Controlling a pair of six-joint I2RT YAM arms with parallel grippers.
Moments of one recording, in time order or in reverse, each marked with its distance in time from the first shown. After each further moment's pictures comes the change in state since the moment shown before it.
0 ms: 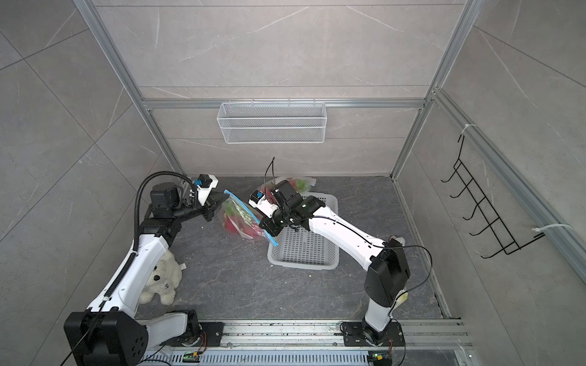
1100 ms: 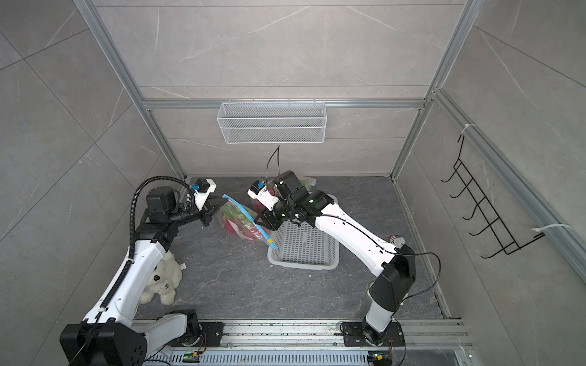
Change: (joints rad) left arm 0.010 -0.069 -0.029 -0.067 0.062 0.047; right arm -0.004 -0.006 0.174 -0.046 -0.066 0.036
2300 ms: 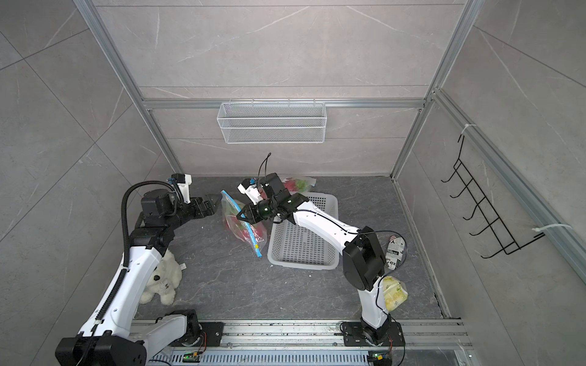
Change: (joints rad) left arm 0.004 -0.069 -0.031 -0.035 -0.384 -0.818; right arm 0.000 0.237 -0.011 0.365 -0.219 0.436
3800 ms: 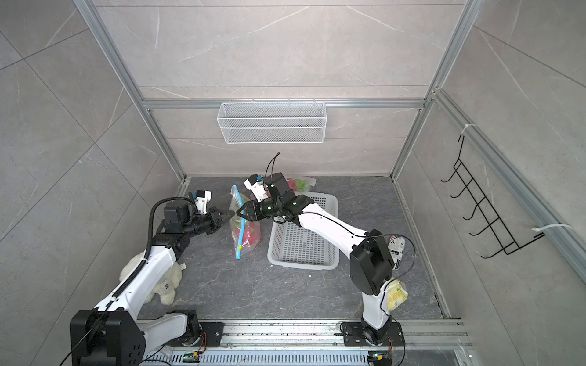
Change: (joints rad) left arm -0.051 0.090 -0.187 0.192 0.280 -0.324; right arm -0.023 -0.111 -0.100 0.060 0.082 0.054
